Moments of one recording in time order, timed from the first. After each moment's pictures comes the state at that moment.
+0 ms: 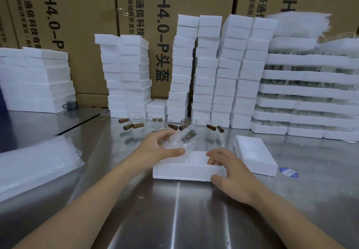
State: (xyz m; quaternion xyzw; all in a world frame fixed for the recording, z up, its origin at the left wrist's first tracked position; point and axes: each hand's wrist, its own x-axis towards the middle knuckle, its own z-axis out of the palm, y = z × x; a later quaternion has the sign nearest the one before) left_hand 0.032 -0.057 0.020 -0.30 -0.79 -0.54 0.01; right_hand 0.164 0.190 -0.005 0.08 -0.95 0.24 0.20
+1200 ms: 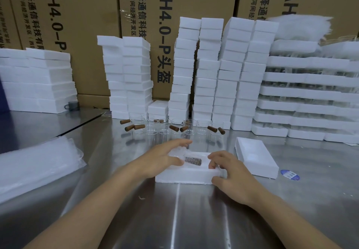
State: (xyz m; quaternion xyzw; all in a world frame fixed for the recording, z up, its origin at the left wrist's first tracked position) left_hand 0.042 -0.058 0.021 -0.38 -0.83 -0.39 -0.08; right_hand 0.160 0.192 -0.007 0.07 -0.95 0.25 0.18
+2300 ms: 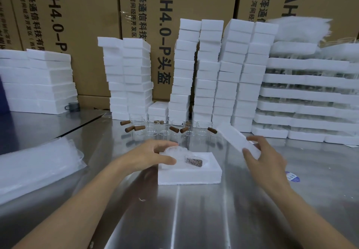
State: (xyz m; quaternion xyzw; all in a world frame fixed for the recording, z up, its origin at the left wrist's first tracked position) left_hand 0.032 -0.081 0.033 -0.32 -0.83 -0.45 -0.12; right_hand 0.163 0.240 0.009 -0.16 -0.85 0.28 0.41
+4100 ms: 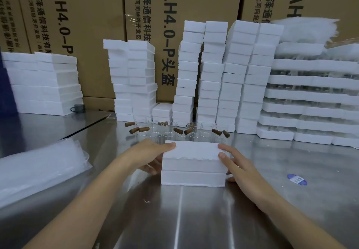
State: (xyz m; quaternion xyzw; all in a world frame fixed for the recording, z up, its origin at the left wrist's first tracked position) left_hand 0.040 -0.085 0.051 -0.14 -0.85 -0.49 -0.15; right_hand 0.164 0.186 0.005 -0.01 -0.82 0.54 0.18
